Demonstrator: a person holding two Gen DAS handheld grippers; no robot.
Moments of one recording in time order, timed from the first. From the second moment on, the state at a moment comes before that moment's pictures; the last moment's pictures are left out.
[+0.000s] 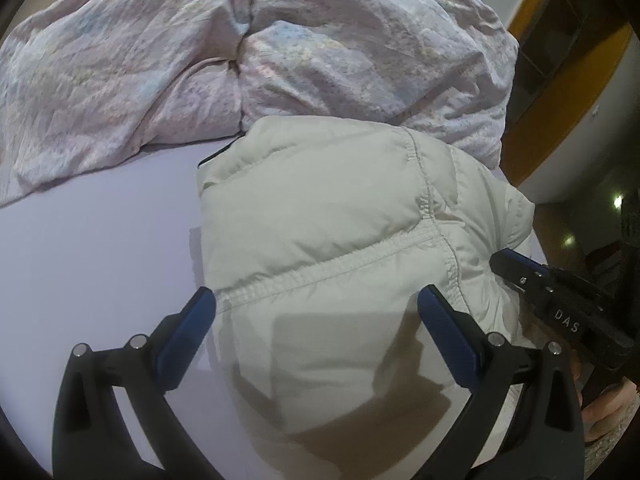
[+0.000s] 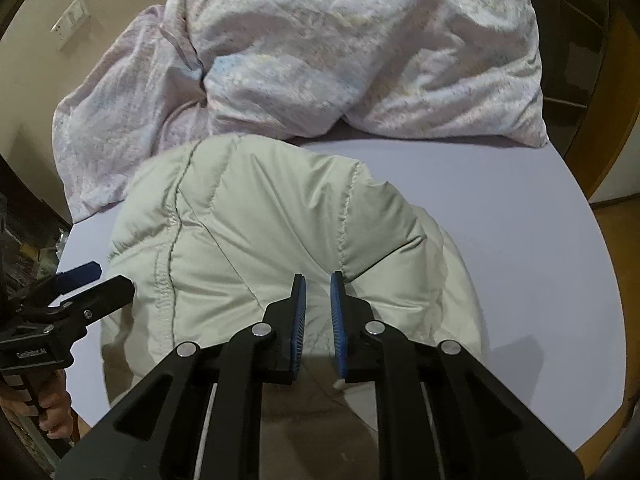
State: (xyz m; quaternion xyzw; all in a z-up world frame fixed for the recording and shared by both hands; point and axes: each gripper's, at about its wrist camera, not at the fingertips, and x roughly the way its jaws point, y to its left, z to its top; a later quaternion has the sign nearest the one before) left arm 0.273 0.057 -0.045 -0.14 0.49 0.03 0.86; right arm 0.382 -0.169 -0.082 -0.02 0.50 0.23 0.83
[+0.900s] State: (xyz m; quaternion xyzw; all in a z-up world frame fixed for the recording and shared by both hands) left arm 0.296 0.016 -0.082 -0.04 0.47 0.04 0.88; right arm 0.391 -0.178 -0.134 -0.02 0.49 0.23 0.84
